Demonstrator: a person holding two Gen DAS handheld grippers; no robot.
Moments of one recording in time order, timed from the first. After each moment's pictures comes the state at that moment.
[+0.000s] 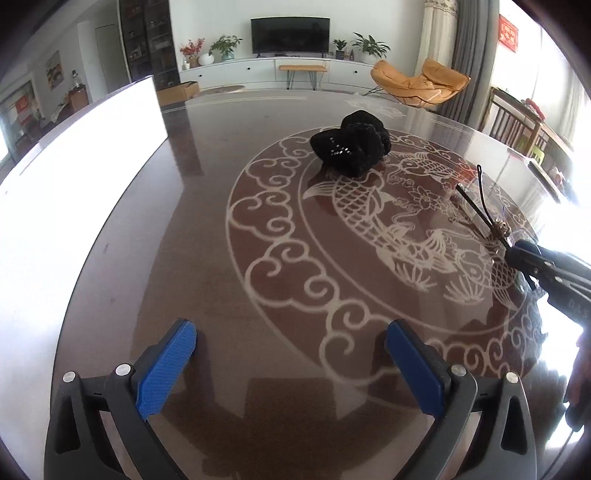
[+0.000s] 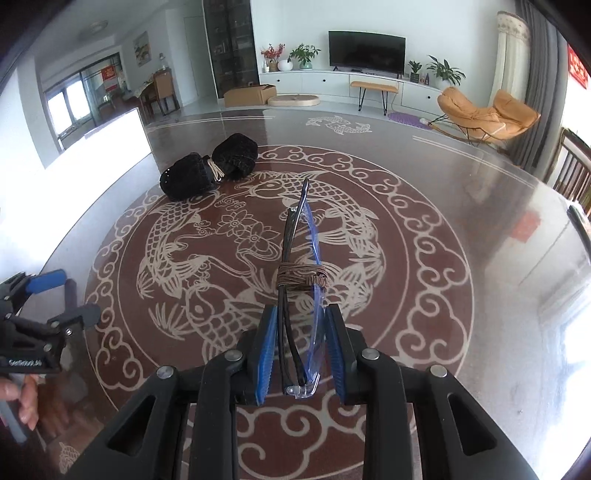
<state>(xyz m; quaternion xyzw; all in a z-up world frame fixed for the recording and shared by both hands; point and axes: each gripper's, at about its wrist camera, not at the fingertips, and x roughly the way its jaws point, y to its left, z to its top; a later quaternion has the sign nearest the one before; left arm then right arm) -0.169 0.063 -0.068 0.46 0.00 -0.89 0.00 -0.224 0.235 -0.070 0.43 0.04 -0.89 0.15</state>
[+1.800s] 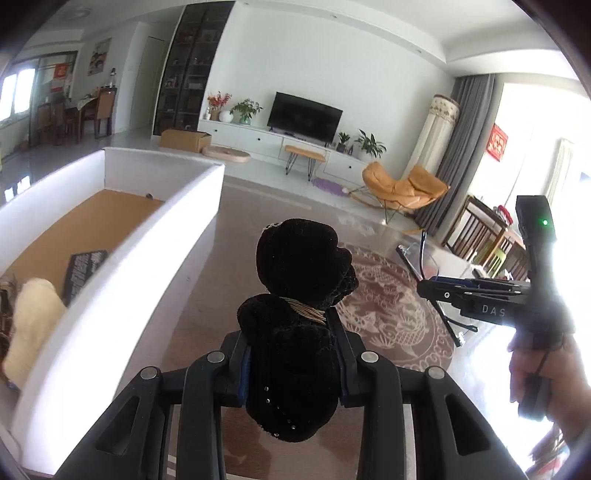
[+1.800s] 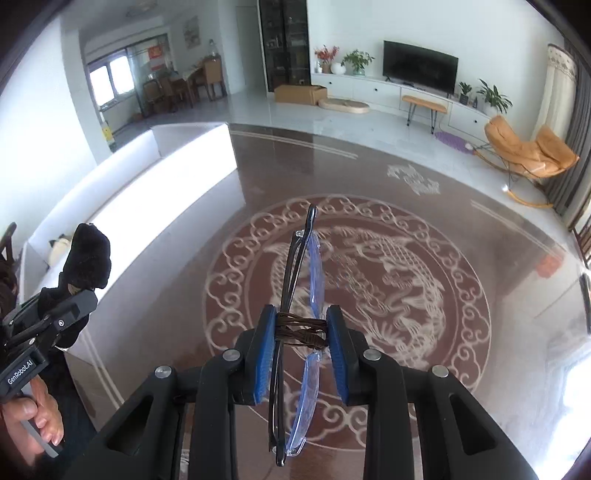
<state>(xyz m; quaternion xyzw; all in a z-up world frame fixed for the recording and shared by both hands) -0.033 -0.026 0.061 0.29 0.15 -0.94 0.00 -0.192 0.150 0.043 0.42 0.09 -0.87 0.25</state>
